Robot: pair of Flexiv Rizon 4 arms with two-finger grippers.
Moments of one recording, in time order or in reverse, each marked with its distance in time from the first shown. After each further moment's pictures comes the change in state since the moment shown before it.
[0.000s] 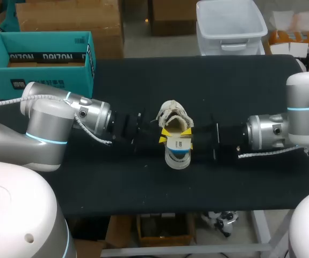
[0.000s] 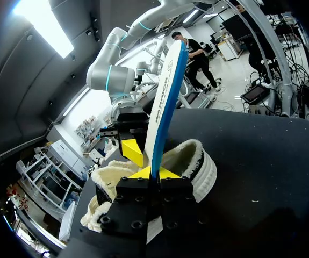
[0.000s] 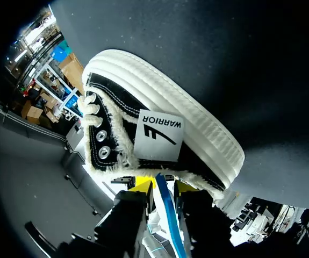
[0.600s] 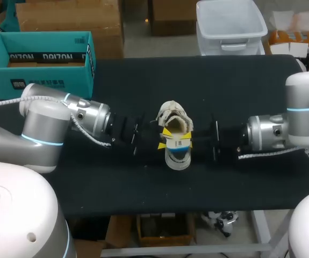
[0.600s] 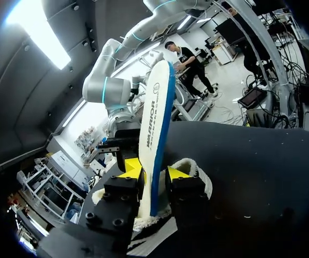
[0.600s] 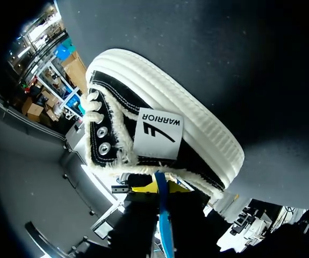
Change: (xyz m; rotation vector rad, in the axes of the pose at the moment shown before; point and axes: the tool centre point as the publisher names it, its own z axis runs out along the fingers) left arm 0.007 -0.028 0.000 0.070 0.006 0.048; right arm -0.003 -0.003 0.001 -0.023 -0.005 -0.027
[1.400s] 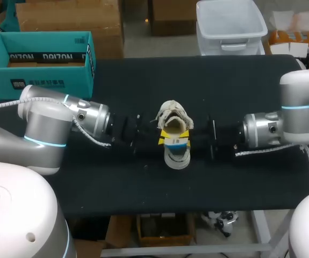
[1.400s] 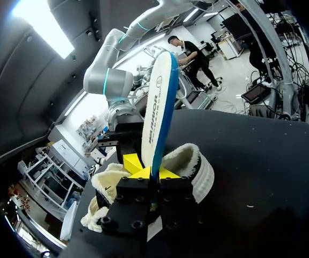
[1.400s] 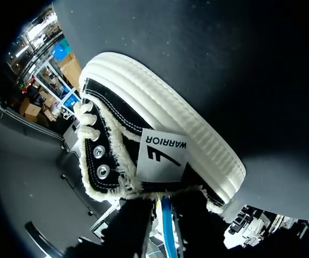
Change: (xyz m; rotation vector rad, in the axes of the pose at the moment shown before) left arm -0.001 0.023 -0.003 -0.079 -0.018 -0.041; right arm 0.003 0.018 0.008 0.008 -0.020 0.003
